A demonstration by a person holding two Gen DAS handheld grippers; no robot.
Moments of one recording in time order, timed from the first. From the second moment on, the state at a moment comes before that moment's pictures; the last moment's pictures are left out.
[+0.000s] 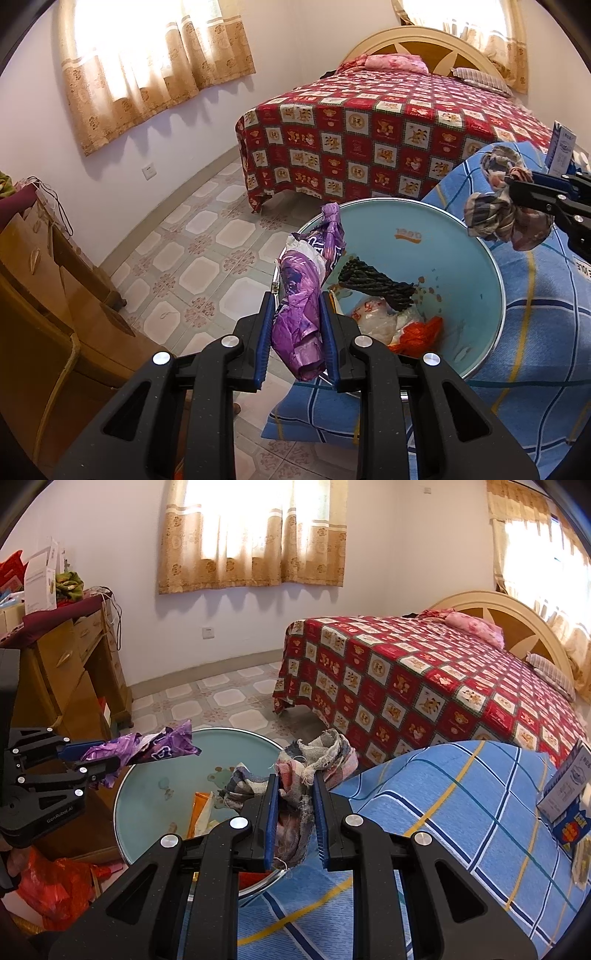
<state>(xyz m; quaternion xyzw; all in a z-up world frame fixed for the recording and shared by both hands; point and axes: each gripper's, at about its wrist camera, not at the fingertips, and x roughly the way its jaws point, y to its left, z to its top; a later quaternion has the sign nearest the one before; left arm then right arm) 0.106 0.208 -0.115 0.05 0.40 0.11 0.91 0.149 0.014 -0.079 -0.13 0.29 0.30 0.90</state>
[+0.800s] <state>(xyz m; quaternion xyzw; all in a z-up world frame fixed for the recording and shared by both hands) 0.075 0.190 -0.066 0.02 0.30 0.10 0.95 0.105 -0.049 -0.047 -0.06 0.24 0.25 0.94</state>
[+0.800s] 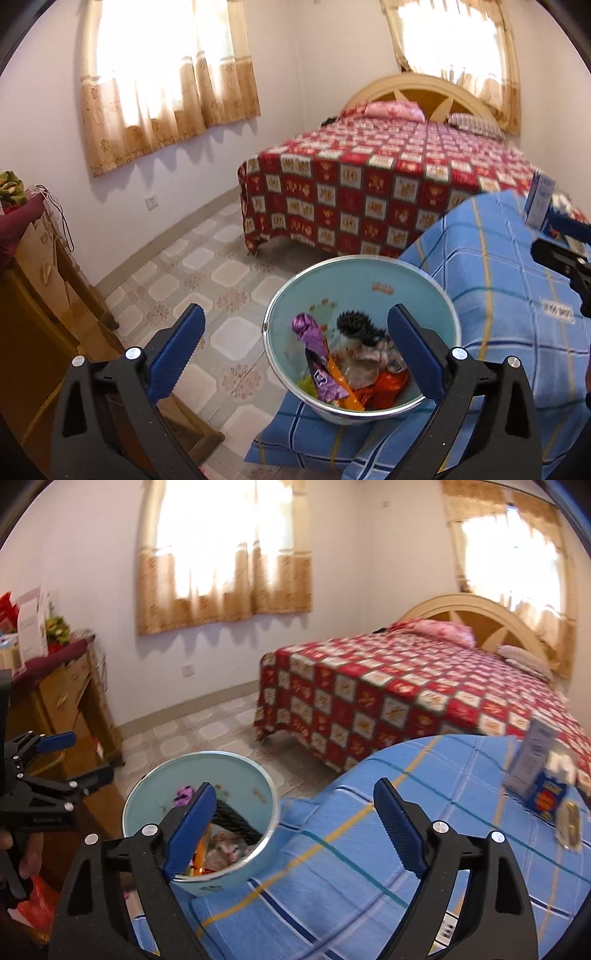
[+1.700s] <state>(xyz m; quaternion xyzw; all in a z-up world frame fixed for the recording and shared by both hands) 0.061 0.186 -0.042 0.03 0.27 0.11 0.96 0.097 -0.077 -0.032 -0.06 0.22 0.23 0.95</state>
